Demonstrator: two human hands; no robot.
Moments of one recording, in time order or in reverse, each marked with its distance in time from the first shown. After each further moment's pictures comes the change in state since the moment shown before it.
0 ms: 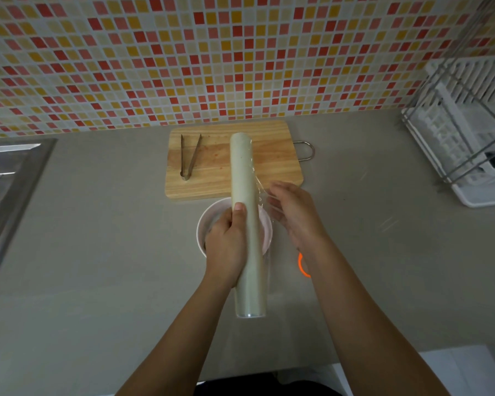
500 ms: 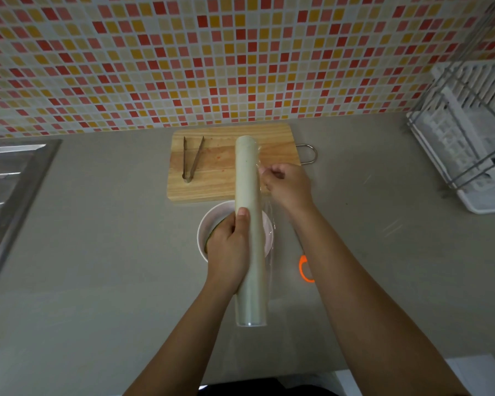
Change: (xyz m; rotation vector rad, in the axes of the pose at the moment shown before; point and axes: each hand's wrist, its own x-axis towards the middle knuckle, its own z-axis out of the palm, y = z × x) left_hand -0.004 0.004 0.002 0.024 0.011 0.021; right_hand 0.038 -0.022 0.015 -0.432 0.063 -0.303
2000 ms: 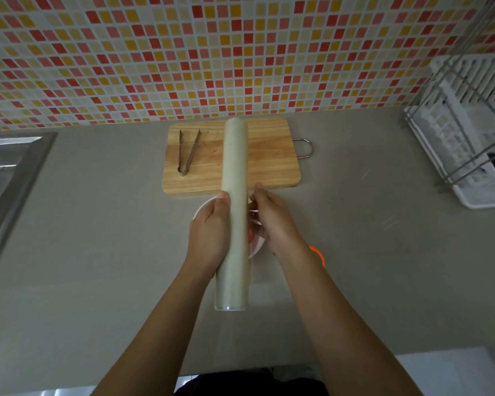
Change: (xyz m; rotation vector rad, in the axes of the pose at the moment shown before) left_hand 0.010 0.008 -0.017 -0.012 0.025 -0.019; right_hand -0.050 0.021 0.016 0.432 -0.208 0.408
